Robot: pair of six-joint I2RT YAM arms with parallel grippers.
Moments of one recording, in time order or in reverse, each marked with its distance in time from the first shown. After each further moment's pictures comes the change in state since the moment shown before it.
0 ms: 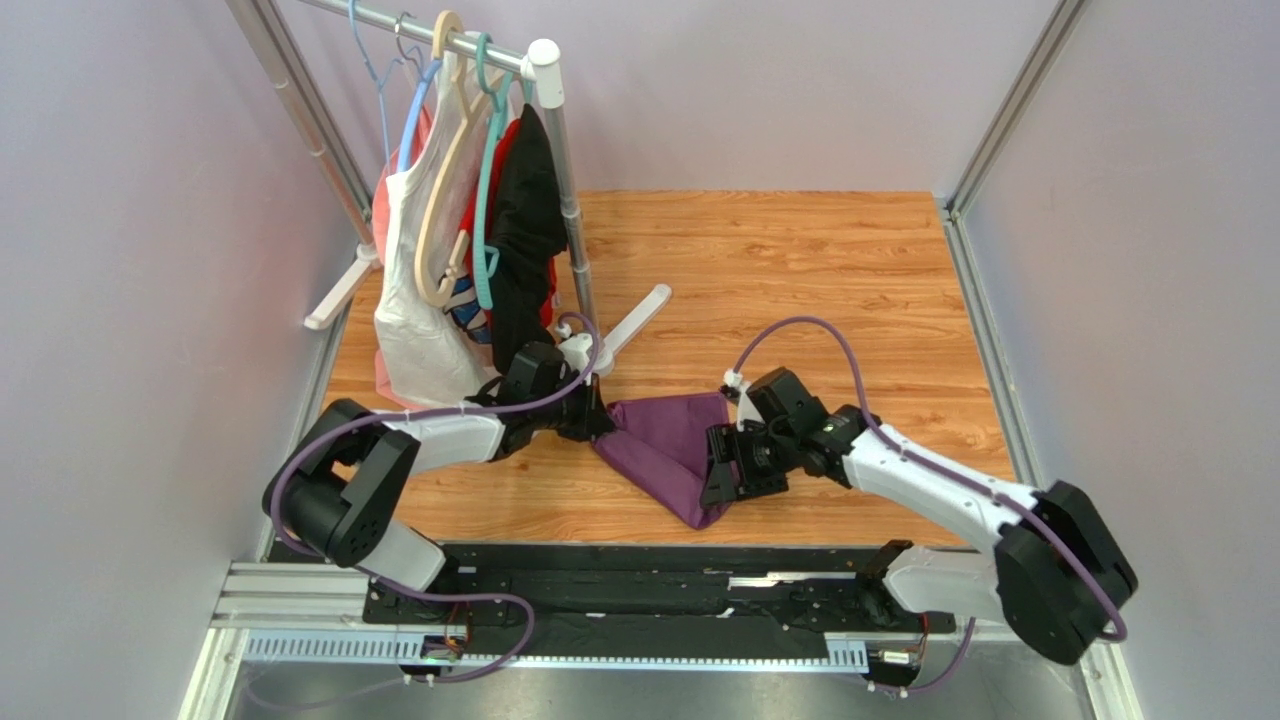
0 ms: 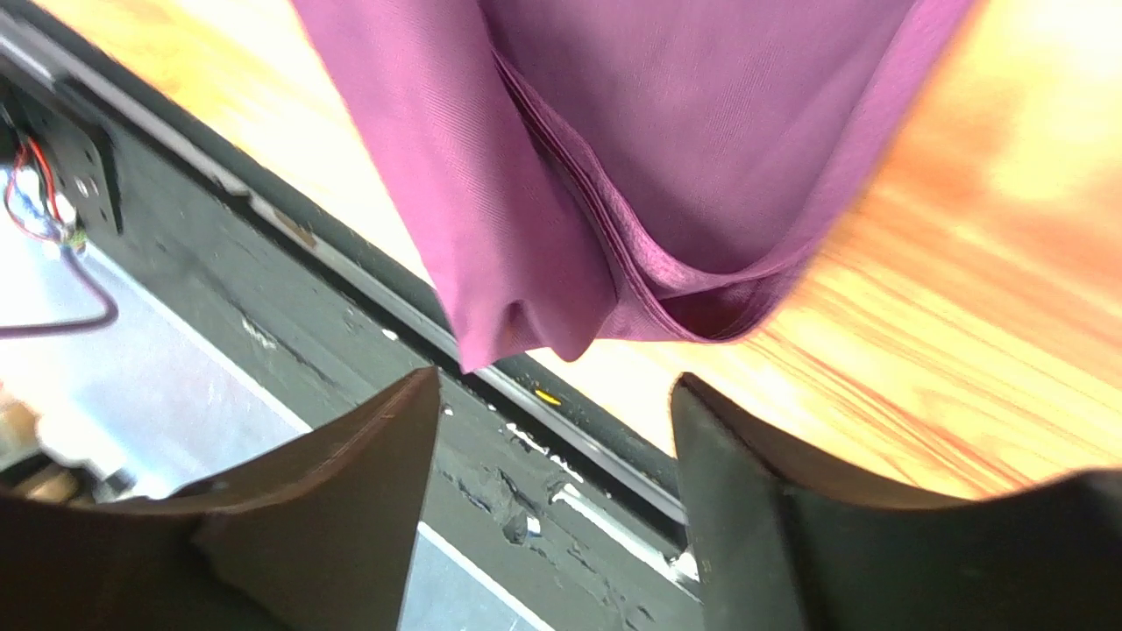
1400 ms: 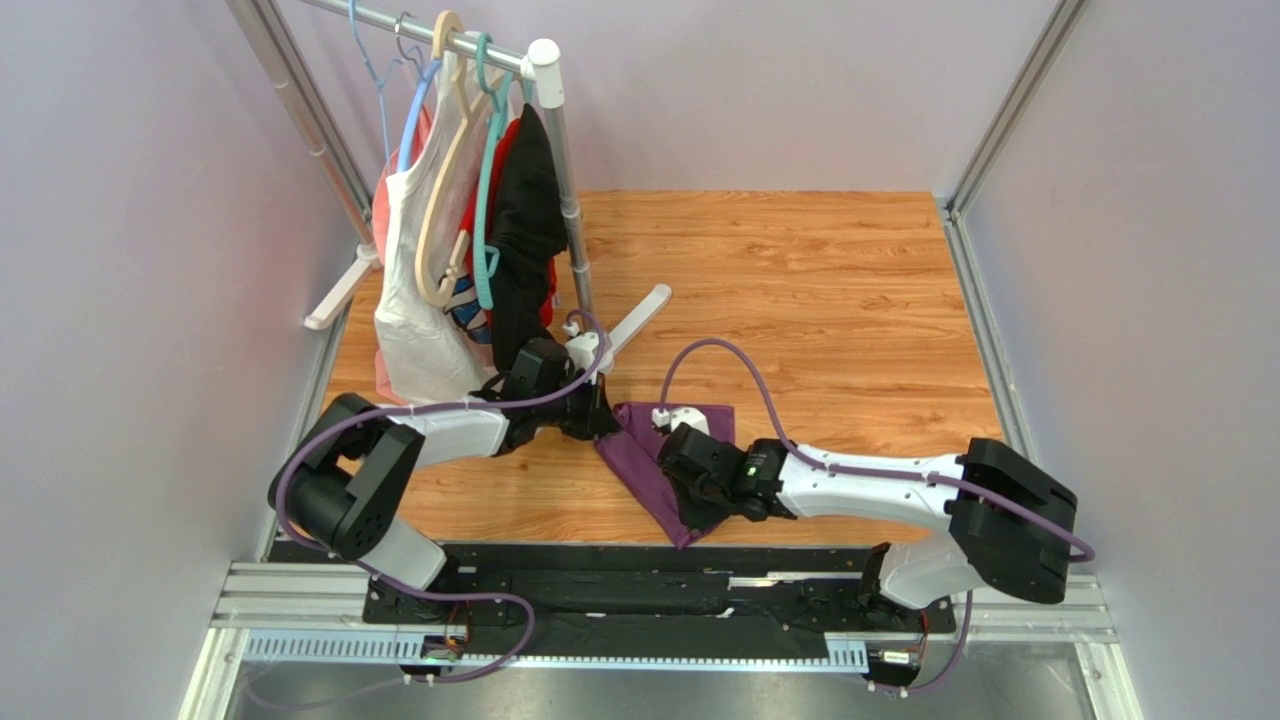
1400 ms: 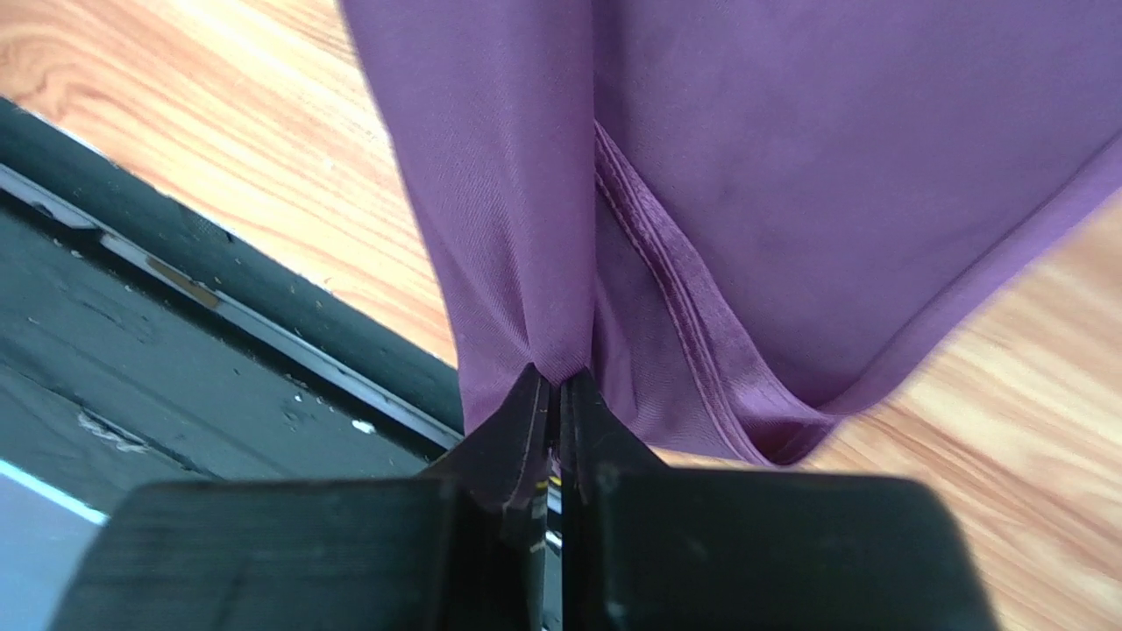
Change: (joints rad) left arm 0.000 0.030 0.036 -0.027 0.038 0.040; right arm 0.465 0.189 0.152 0.003 0.511 0.122
